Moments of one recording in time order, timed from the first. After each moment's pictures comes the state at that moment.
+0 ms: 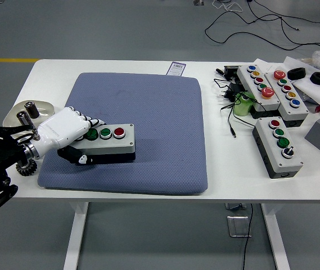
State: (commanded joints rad) left arm -0.60 0.54 -0.68 -1.04 2.27 0.36 -0.26; right arm 0.13 -0.04 1.52 0.18 -2.10 -0.15 -0.24
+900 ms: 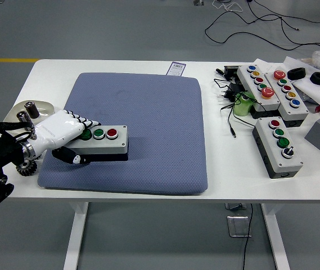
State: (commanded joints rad) left arm -0.60 0.54 -0.70 -1.04 2.27 0.24 -0.22; right arm 0.13 -0.04 1.53 0.18 -2.11 -0.15 -0.24
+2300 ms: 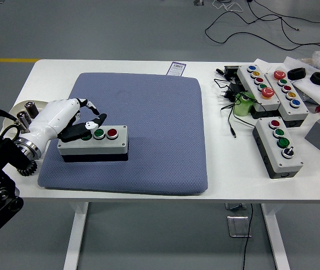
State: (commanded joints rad) left arm -0.36 0.53 -0.96 -1.58 1.95 0.07 0.25; right arm 0.12 -0.03 1.53 0.18 -2.12 -0.15 -0.23
